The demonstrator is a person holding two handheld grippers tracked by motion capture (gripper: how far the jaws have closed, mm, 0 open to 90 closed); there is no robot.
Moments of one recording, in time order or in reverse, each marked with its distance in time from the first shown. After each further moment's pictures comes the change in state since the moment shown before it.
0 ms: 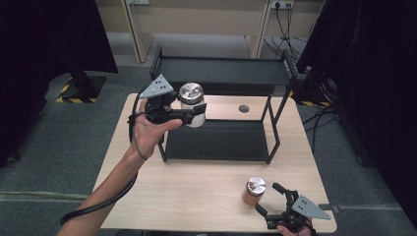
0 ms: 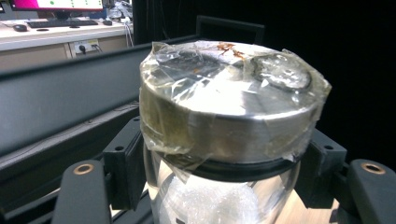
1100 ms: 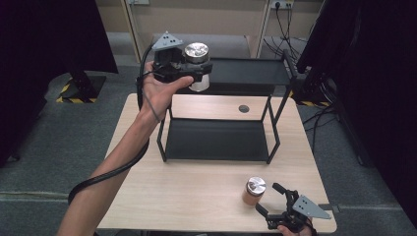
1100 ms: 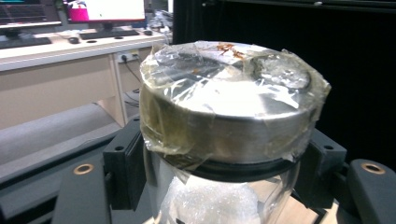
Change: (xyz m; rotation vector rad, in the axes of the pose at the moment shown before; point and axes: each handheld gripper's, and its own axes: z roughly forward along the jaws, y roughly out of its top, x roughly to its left) left arm 0.005 0.071 0.037 -0.004 0.170 -0.025; right arm -0.003 -0.001 0.000 -0.002 0.009 0.013
